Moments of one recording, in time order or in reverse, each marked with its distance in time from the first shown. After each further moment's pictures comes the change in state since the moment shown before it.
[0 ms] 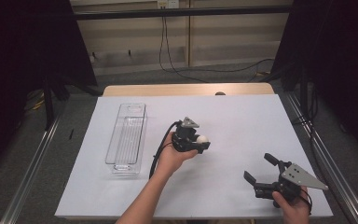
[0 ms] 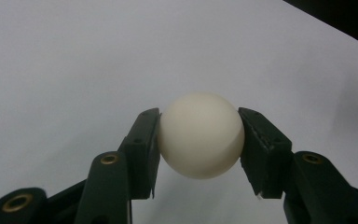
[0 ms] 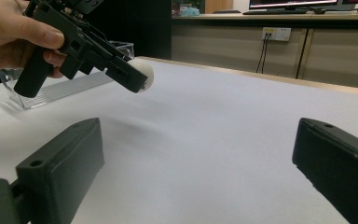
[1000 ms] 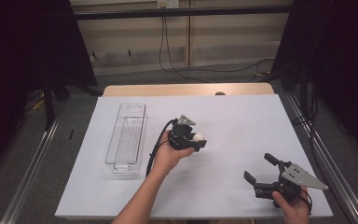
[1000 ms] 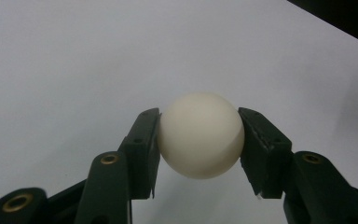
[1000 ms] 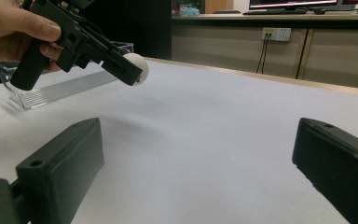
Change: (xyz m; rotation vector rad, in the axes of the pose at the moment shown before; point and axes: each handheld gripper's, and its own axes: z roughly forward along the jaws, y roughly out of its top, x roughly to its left) left arm 0.006 0.002 -0.010 0.011 0.026 -0.012; right arm 0.000 0.000 0.000 -0.001 0.000 -0.001
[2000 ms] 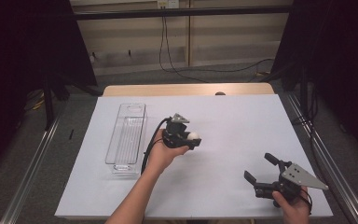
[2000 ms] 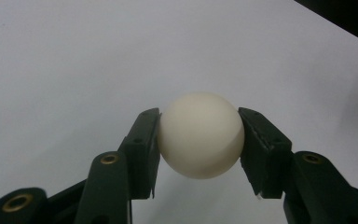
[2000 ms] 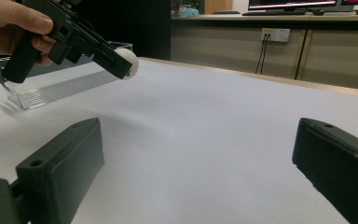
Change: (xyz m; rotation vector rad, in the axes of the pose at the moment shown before) left arm 0.010 -0.001 -0.013 0.007 0.015 -0.035; right arm -0.001 0.000 0.000 -0.004 -0.004 -0.003
